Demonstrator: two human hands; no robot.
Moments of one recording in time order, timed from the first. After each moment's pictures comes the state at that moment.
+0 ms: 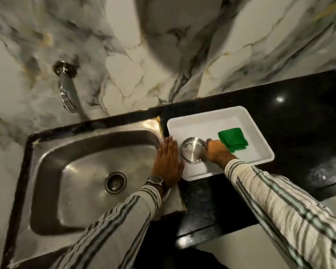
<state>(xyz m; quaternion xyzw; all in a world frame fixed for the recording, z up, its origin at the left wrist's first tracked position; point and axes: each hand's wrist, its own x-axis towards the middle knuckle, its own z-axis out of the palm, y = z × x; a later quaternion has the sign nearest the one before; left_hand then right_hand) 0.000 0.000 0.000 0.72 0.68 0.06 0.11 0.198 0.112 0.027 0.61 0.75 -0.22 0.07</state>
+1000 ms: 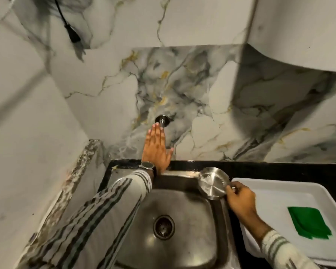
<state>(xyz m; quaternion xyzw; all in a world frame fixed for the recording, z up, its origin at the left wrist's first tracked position) -0.302 0.038 0.158 0.56 0.82 0.03 -0.11 0.019 0.077 0.076 0.61 0.66 -0.34 -0.29</state>
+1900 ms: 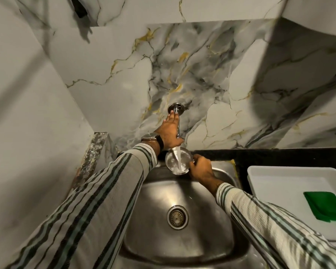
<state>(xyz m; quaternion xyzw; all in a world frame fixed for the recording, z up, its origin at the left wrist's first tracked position) -0.365 0.060 0.198 0.64 0.75 0.06 0.14 -0.185 0.065 0.092 0.56 0.73 -0.37 -0.14</state>
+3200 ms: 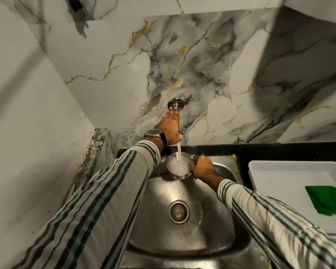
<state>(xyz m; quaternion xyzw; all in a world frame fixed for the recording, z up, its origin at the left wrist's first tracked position) -0.351 0.058 0.206 0.62 0.77 0.03 0.13 -0.181 0.067 0.076 0.56 0.74 -0.37 -0.05</state>
